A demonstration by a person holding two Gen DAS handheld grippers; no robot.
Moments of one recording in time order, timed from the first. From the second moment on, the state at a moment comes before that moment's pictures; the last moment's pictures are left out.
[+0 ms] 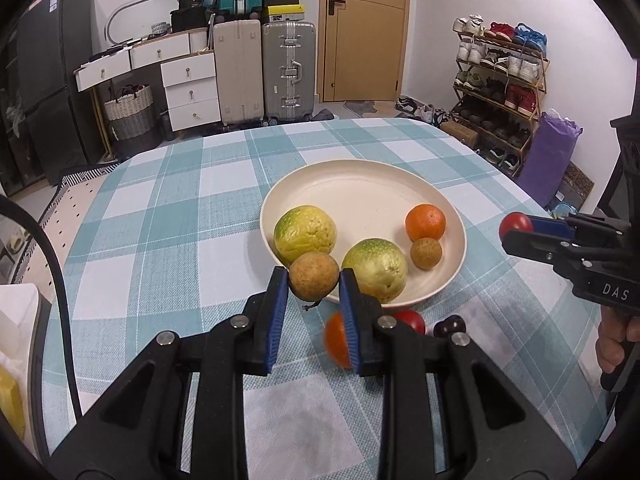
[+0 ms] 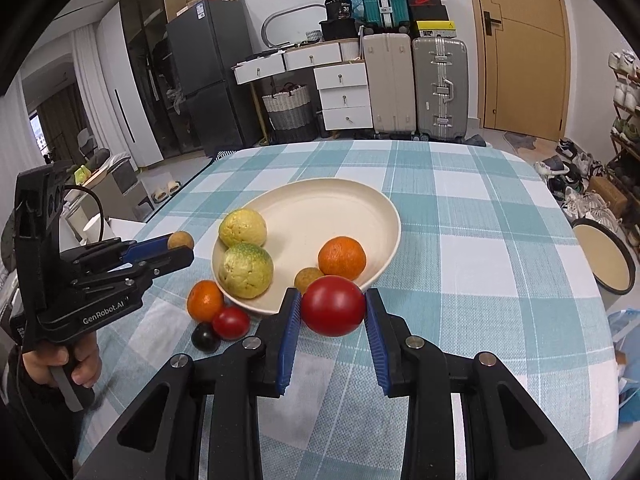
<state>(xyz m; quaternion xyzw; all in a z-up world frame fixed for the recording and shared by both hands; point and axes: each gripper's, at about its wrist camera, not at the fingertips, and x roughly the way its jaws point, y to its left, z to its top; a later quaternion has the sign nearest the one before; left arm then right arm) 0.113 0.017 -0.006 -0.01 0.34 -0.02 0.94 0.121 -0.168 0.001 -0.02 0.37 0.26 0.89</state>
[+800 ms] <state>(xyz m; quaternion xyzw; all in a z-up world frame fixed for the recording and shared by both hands) 0.150 0.019 -0.025 -0.02 0.36 -0.03 0.93 0.159 -0.140 0.001 -0.01 0.36 0.27 0.89</state>
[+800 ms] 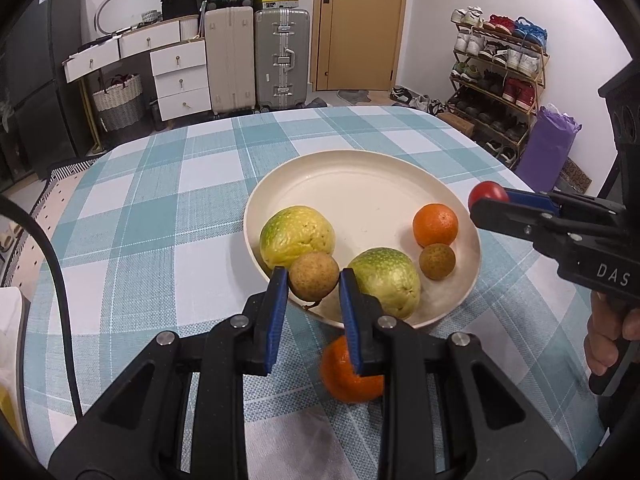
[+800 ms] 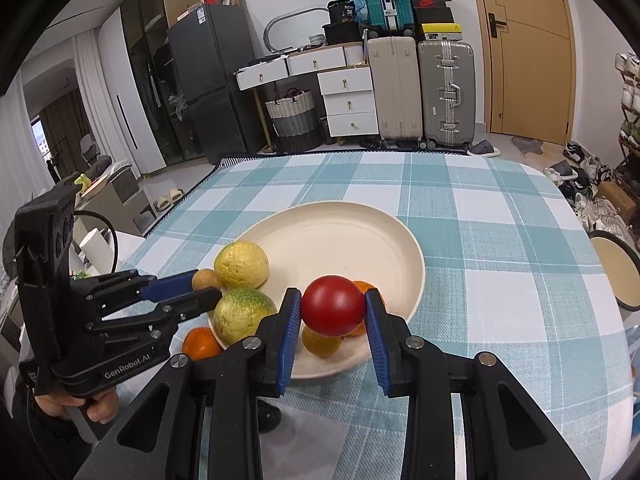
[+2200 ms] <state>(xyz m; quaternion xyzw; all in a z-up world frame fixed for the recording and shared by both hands) 0.161 0.025 -0.034 -0.02 0.36 -0.01 0.93 0.180 -0.114 -0.018 -0.02 0.35 0.27 0.90</state>
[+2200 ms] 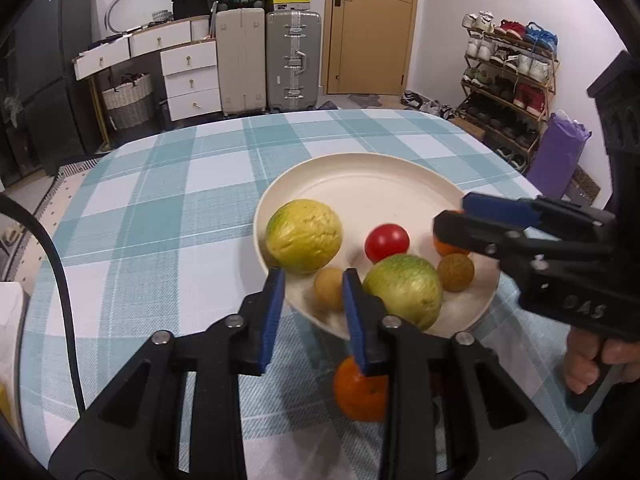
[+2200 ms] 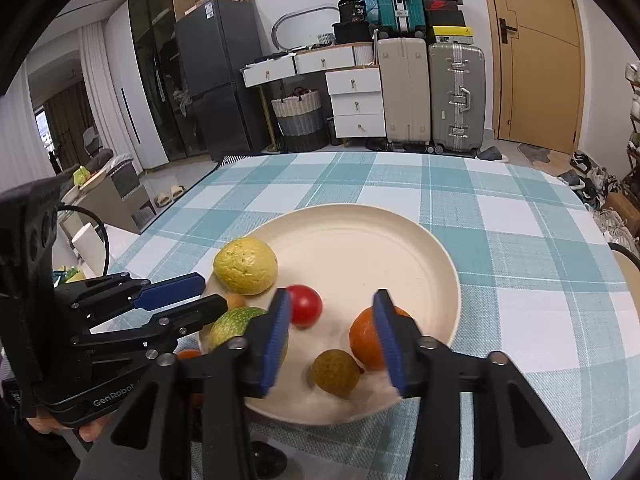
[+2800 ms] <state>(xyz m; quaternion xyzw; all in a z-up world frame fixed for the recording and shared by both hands) 0.080 0.035 -0.012 -0.05 0.33 0.00 0.94 0.133 -0.146 -0.008 -0.03 0.34 0.25 0.90</state>
